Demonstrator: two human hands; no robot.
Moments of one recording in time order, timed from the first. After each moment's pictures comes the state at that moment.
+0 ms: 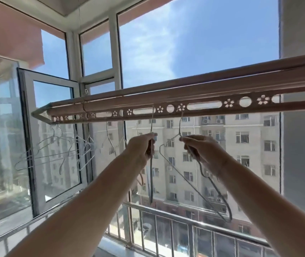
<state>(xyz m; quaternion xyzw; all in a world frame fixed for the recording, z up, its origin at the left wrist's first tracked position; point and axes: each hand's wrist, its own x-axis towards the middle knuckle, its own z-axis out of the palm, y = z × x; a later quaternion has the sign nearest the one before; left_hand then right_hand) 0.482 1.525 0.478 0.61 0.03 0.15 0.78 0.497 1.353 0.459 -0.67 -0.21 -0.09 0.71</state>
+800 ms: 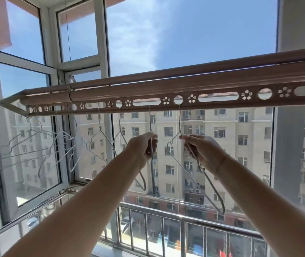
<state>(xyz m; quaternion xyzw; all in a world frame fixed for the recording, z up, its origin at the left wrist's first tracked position) 0.548 1.566 0.461 0.59 0.01 0.07 0.80 0.557 1.391 0.446 -0.65 -0.14 -0.09 0.74</state>
